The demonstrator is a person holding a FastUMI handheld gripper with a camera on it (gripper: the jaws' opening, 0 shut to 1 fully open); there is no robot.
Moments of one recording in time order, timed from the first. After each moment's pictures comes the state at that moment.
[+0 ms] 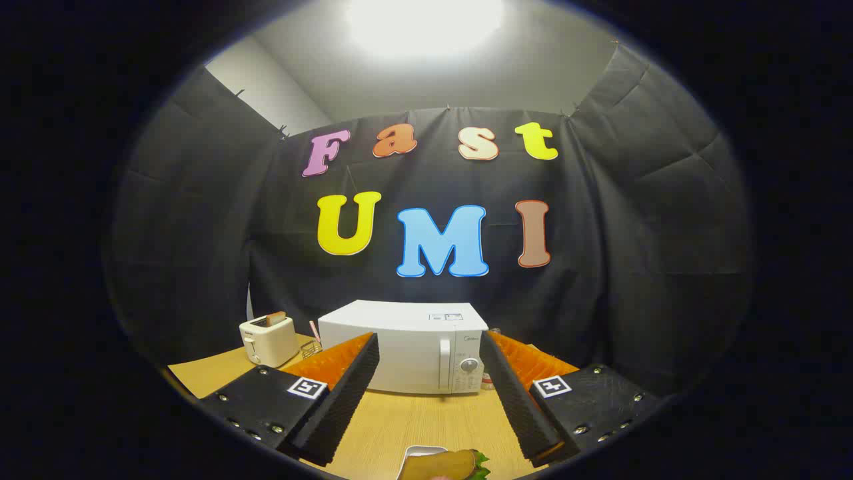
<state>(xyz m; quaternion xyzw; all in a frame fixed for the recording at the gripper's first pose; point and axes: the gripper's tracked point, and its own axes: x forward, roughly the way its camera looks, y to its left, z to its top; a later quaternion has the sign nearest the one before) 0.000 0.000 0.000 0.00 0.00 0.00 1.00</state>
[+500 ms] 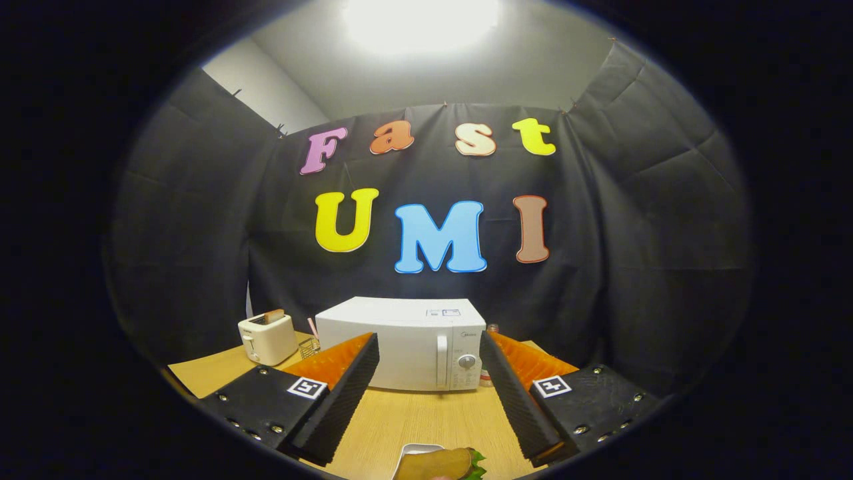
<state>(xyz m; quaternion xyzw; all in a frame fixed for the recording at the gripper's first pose) 0.001 -0.006 -0.008 0.01 0.01 0.00 1.00</state>
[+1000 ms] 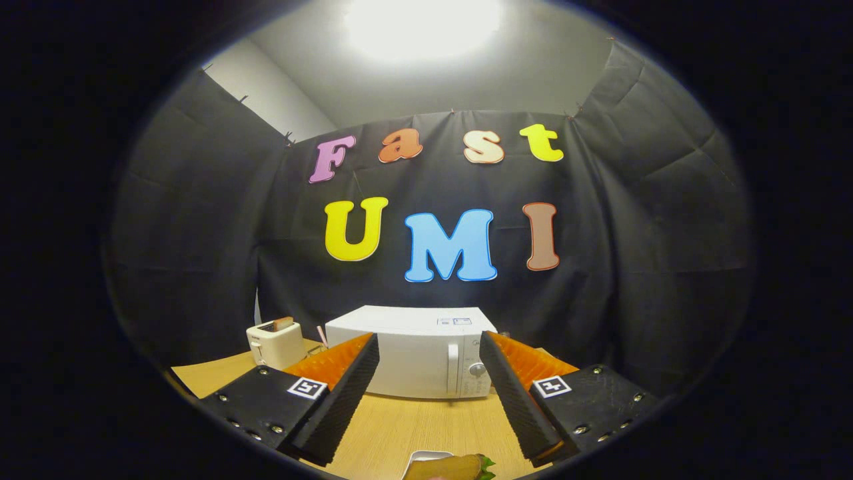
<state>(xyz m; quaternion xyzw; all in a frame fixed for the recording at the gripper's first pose) 0.012 0.008 -0.003 0.00 -0.01 0.02 1.00</state>
